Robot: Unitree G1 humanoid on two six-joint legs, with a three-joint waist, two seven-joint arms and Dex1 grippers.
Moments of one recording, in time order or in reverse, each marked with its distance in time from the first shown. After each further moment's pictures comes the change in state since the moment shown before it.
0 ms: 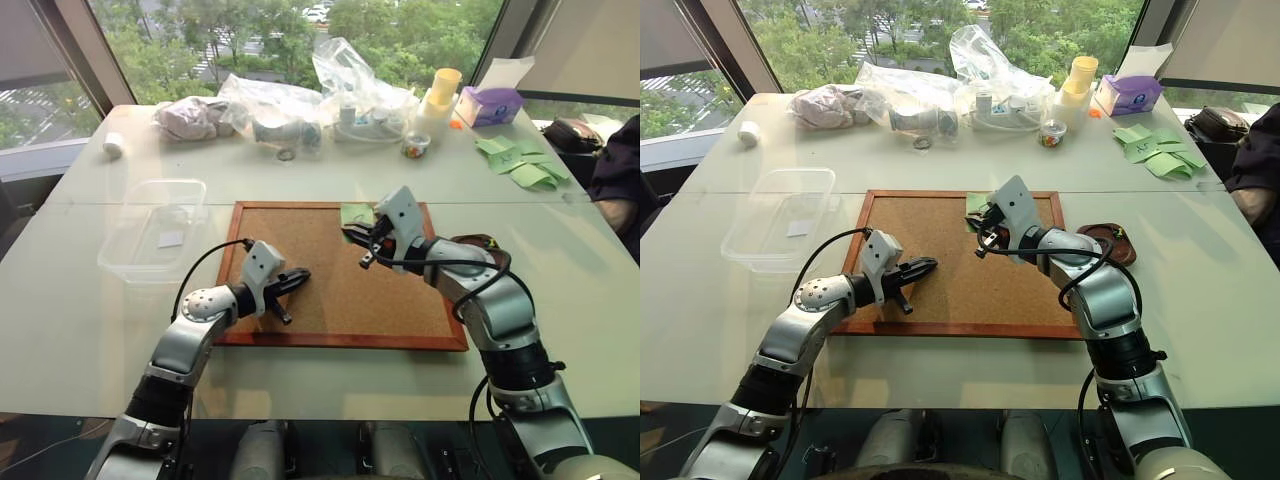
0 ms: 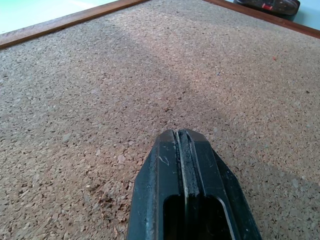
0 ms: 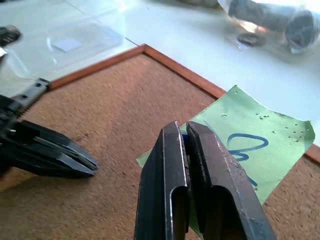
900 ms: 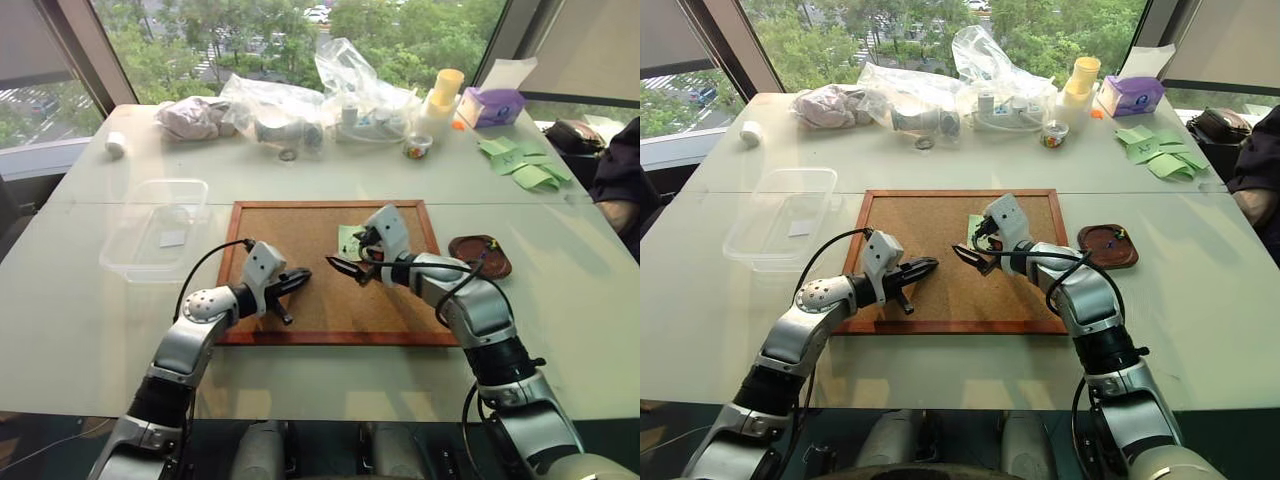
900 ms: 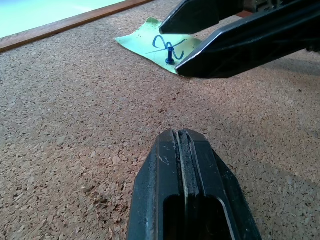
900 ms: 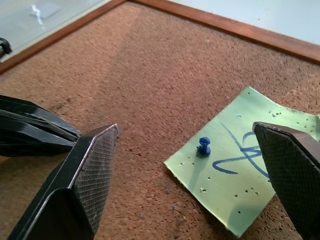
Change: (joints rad) left arm 0.021 -0.006 0.000 -0.013 0.012 -0.037 0.012; right arm -0.039 0.077 0.054 0.356 -0.016 -0.096 -0.070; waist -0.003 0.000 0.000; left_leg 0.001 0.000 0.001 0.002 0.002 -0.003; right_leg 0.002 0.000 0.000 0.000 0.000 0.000
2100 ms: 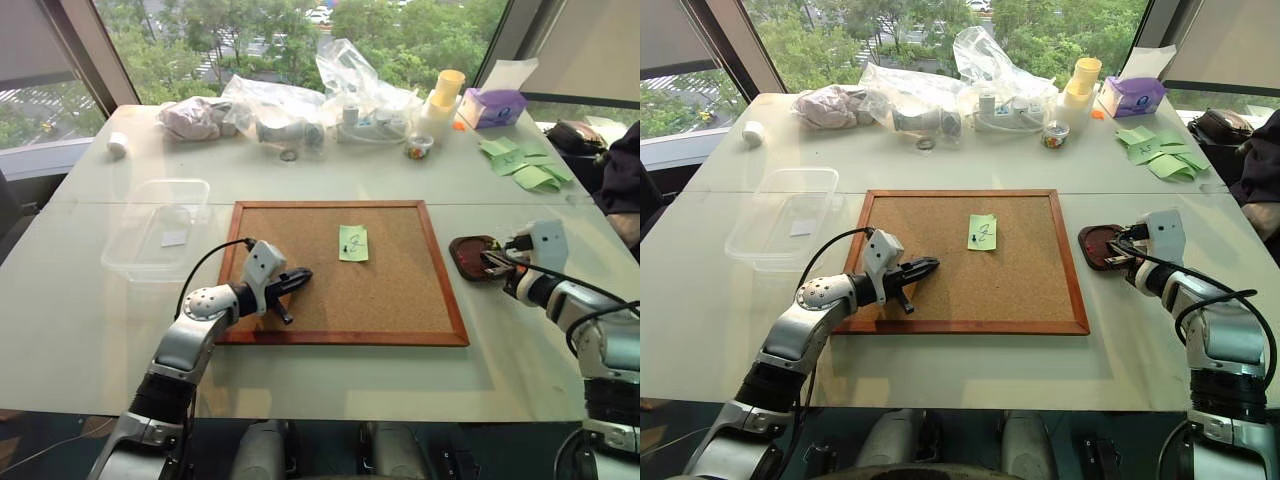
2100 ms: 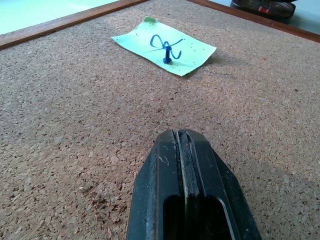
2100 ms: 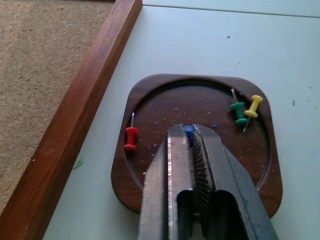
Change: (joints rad) left arm -0.020 -0.005 -0.002 0.037 0.000 0.000 -0.033; right arm 0.290 -0.317 -0.510 -0.061 0.077 0.098 -0.010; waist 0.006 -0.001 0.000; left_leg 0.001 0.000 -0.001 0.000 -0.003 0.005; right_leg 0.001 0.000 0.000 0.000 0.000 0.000
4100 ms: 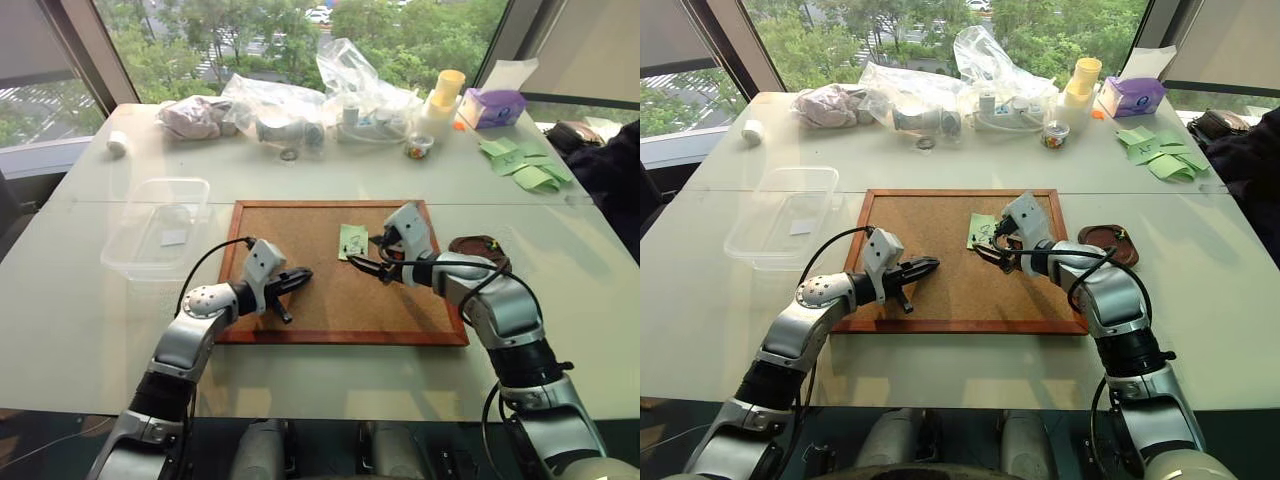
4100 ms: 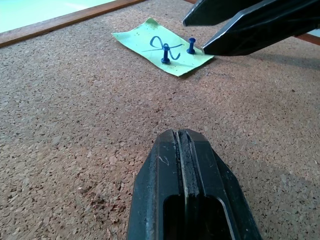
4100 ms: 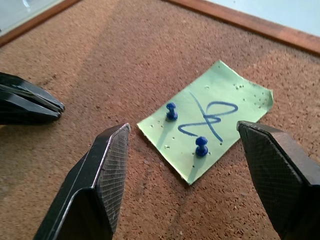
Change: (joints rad) left arm -0.001 0.000 0.015 -0.018 -0.002 0.017 -0.008; right arm -0.247 0.207 0.458 -0.052 -0.046 0.005 0.058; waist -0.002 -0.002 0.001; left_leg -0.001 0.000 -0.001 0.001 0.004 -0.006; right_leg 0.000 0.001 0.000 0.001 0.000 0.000
